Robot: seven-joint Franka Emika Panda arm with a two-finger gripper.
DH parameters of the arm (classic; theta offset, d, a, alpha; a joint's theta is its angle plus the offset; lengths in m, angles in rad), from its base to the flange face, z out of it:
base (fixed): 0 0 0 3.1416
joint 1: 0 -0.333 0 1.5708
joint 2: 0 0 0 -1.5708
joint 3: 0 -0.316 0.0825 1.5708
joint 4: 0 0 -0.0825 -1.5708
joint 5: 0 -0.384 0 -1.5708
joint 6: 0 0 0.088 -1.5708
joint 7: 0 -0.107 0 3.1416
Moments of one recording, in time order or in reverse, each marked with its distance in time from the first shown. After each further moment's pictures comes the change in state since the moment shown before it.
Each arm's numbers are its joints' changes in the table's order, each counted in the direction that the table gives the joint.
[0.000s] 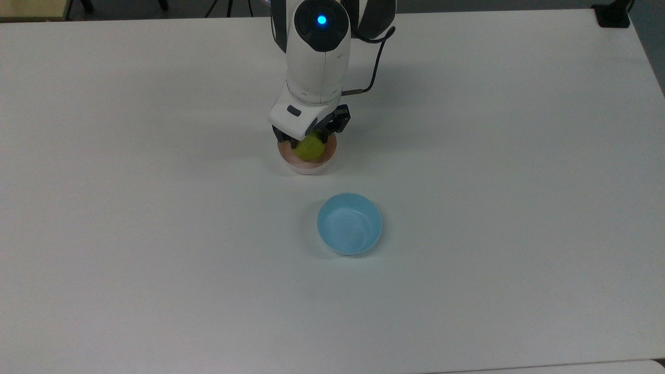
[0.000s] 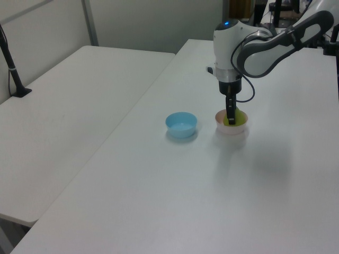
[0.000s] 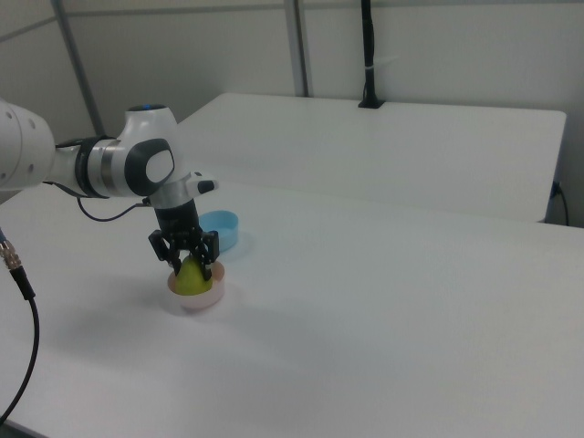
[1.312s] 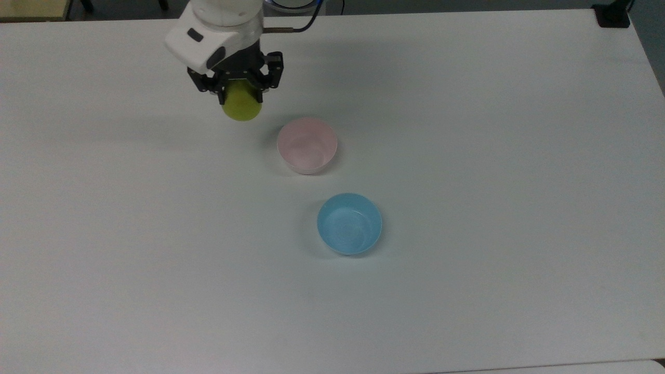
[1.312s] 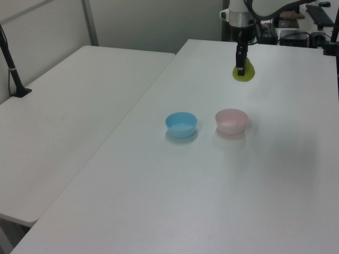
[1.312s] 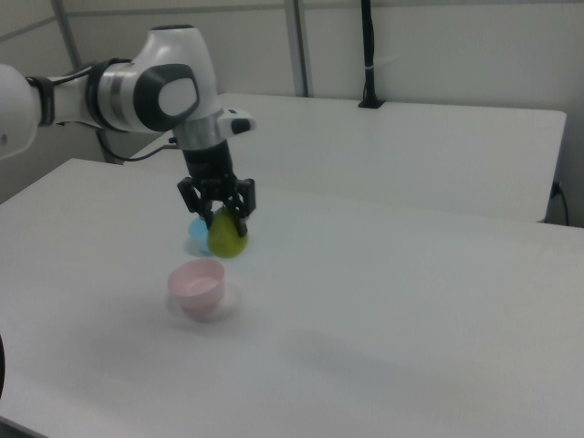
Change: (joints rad) arm 0.159 -0.148 0.028 -0.149 -0.001 -0.247 0.104
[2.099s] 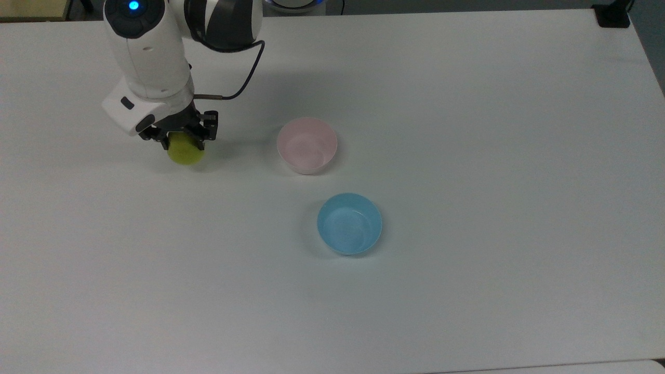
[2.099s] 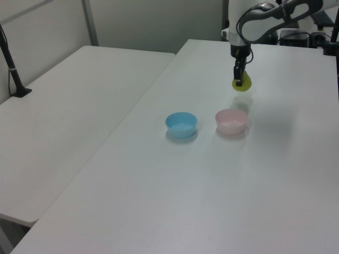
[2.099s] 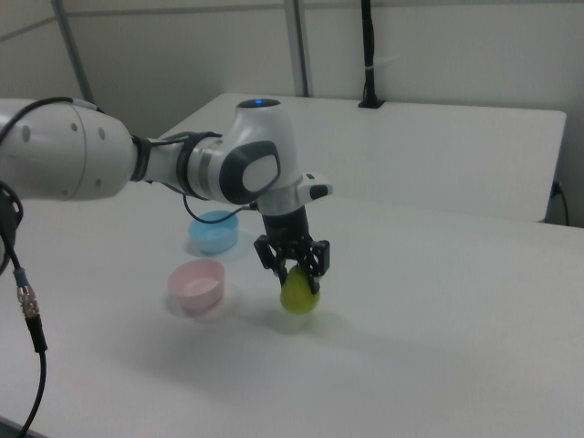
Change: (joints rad) arm 0.171 0.218 0.002 -0.003 0.039 0.232 0.071
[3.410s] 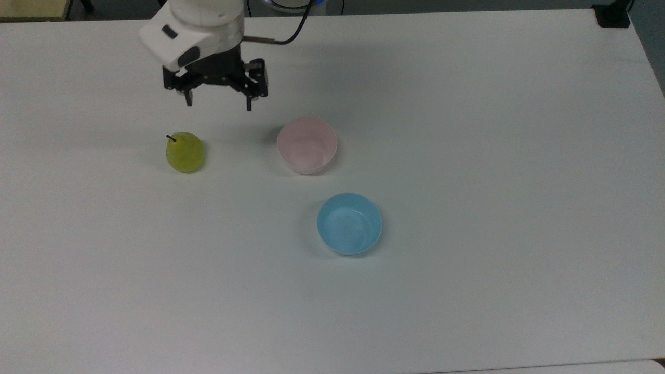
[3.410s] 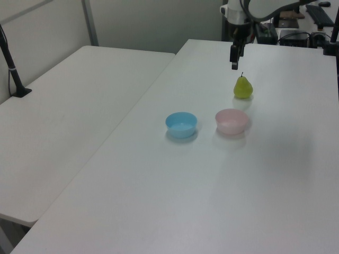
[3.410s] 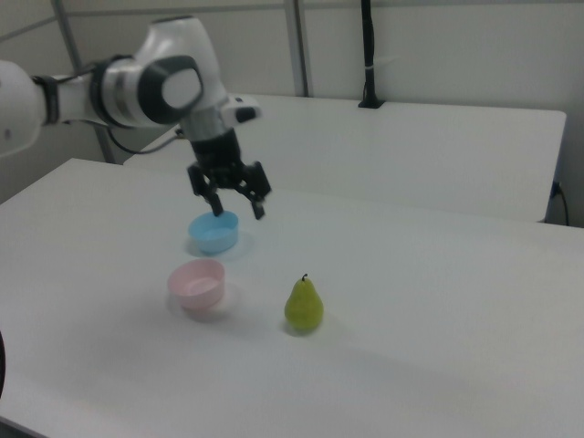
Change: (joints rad) arm -0.147 -0.204 -0.017 -0.034 0.018 -0.186 -0.191
